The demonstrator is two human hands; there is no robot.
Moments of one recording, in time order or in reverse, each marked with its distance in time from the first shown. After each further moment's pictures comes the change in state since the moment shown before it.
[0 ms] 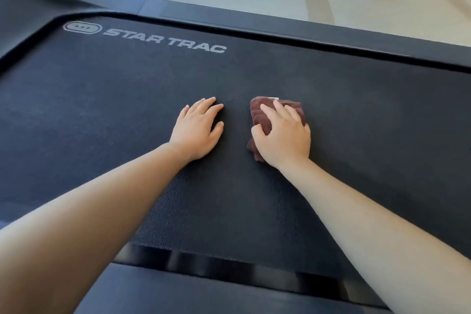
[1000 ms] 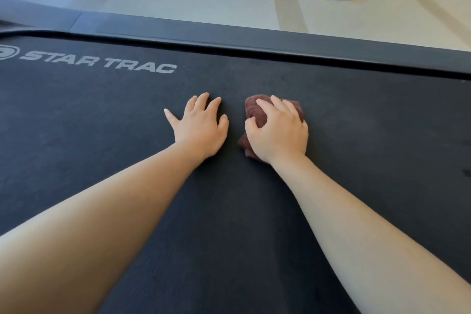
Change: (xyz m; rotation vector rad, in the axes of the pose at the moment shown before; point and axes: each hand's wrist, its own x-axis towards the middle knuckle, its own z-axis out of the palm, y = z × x) left_hand 0.115 0.078 0.043 0.043 -0.003 -0.140; right_hand 0.093 0.067 -0.010 0.009 0.124 0.094
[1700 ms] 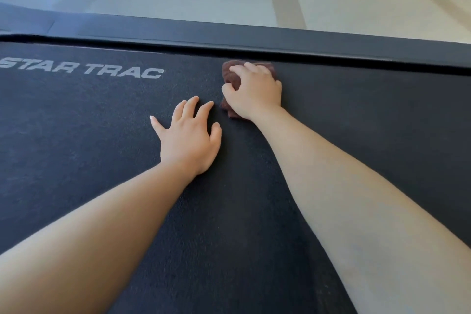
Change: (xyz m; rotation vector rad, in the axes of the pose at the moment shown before) left_hand 0.010 -0.001 0.008 -0.004 0.075 -0.021; right_hand 0.111 -0.022 0.024 -0.018 -0.057 -0.151
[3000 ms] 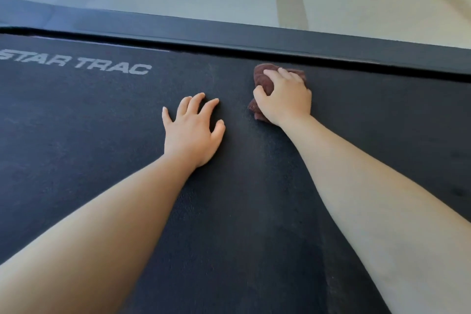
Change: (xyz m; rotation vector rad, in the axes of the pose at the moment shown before) left_hand 0.004 0.038 0.015 0.026 0.002 0.033; right_hand -0.014 0.087 -0.027 0.038 0.022 0.086
